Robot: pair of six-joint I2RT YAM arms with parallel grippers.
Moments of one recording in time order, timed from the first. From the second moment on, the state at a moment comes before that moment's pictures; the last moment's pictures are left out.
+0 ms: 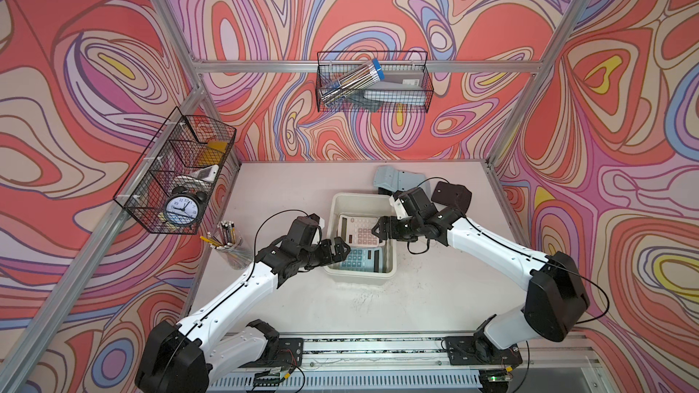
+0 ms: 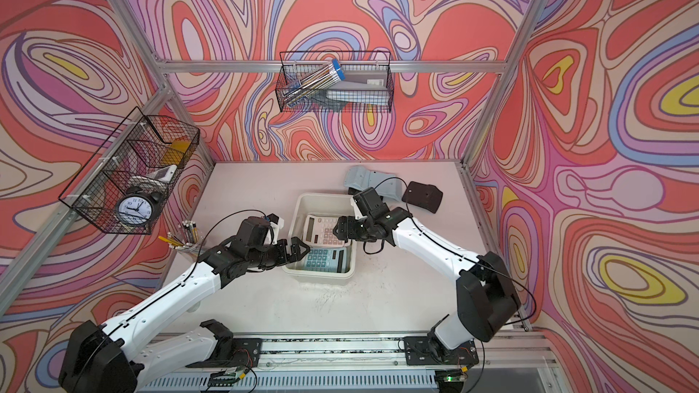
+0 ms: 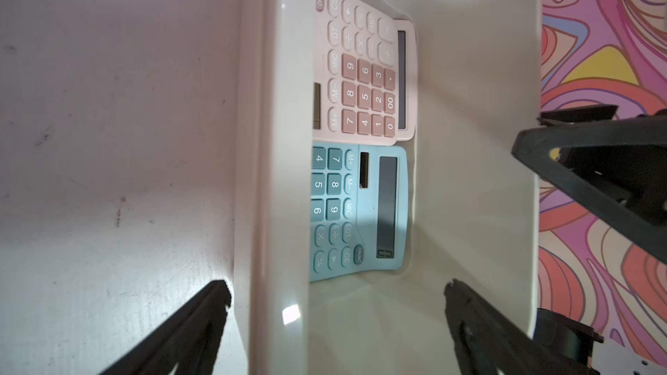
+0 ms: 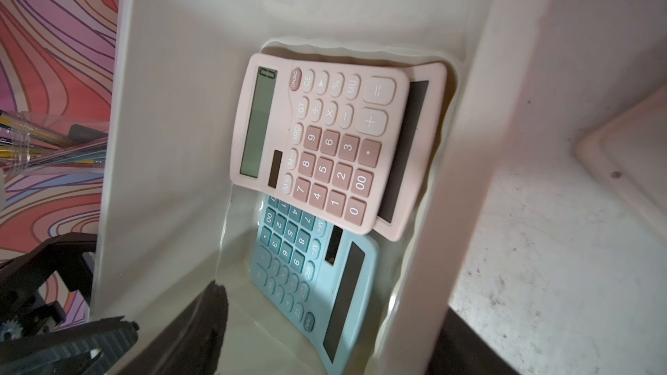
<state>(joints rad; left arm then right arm) -0.50 1.08 0.72 -0.47 0.26 -0.72 0.60 1.55 1.15 -0.52 -0.26 0.57</state>
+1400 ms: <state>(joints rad) -0.52 1.30 1.31 -0.77 0.04 -0.53 0.09 1.15 0.76 -0.35 -0.22 0.72</state>
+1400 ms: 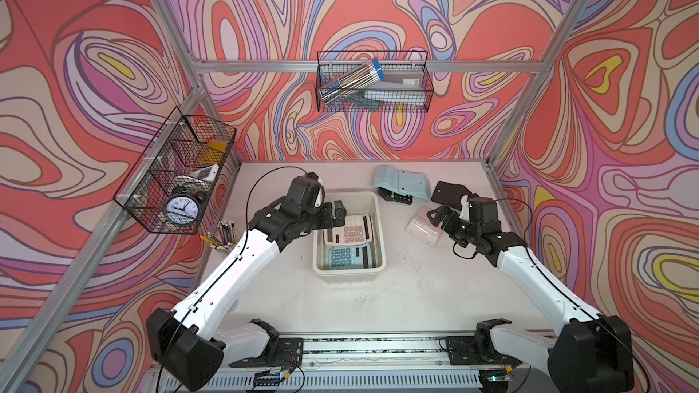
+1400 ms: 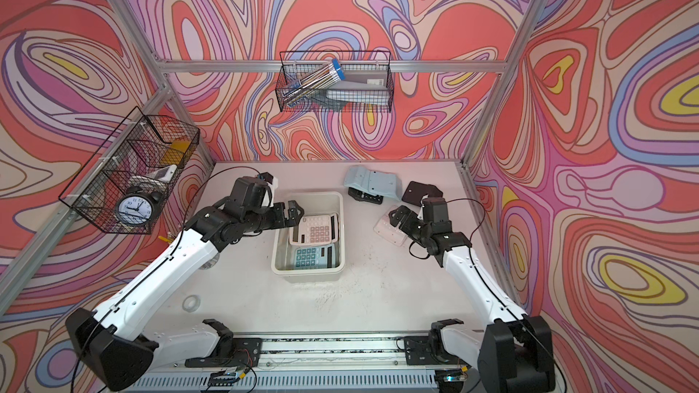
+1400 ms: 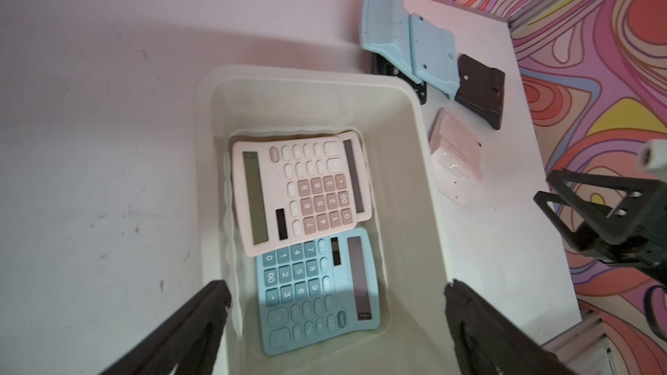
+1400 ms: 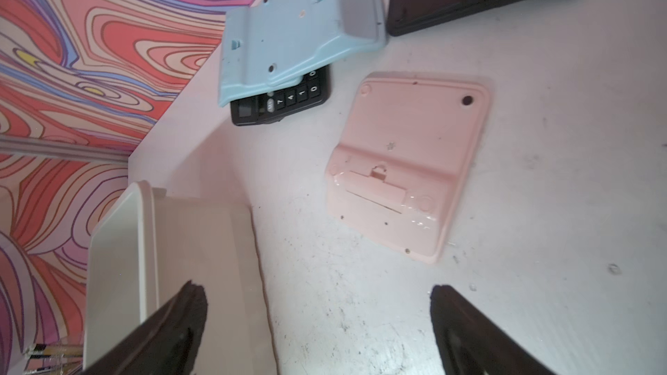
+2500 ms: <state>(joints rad) -0.78 2.35 2.39 -0.80 0.20 -0.43 -0.13 1.23 0.50 -0.05 -0.37 0.85</state>
